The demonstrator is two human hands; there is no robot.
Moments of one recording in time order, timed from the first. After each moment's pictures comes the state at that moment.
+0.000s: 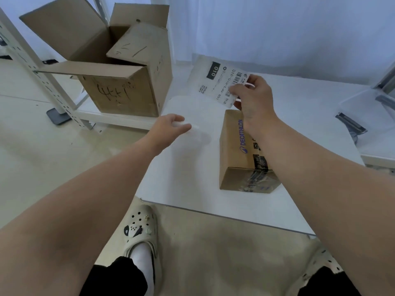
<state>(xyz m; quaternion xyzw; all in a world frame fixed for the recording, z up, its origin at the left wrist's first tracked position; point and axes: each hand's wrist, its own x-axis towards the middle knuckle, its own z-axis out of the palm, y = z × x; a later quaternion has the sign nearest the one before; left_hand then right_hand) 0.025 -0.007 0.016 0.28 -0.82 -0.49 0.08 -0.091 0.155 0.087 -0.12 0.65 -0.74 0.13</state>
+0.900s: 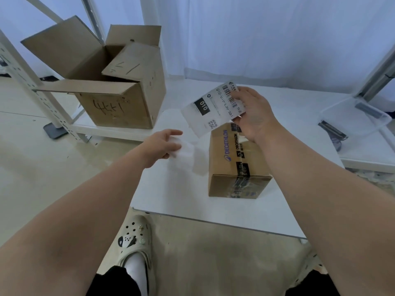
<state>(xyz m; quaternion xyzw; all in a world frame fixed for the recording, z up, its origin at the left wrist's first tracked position) 0.029 -0.001 0.019 0.28 -0.77 -0.58 -0.01 -0.105 0.189 0.104 -0.07 0.55 -0.79 0.25</state>
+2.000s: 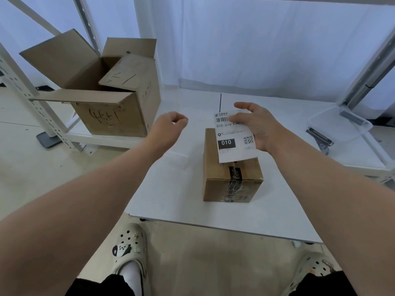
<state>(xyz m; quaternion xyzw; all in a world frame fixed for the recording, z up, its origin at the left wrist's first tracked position) 0.011 0.045 0.086 0.23 -0.83 -0.47 0.17 -0.103 0.227 0.115 -0.10 0.64 -0.70 0.30</state>
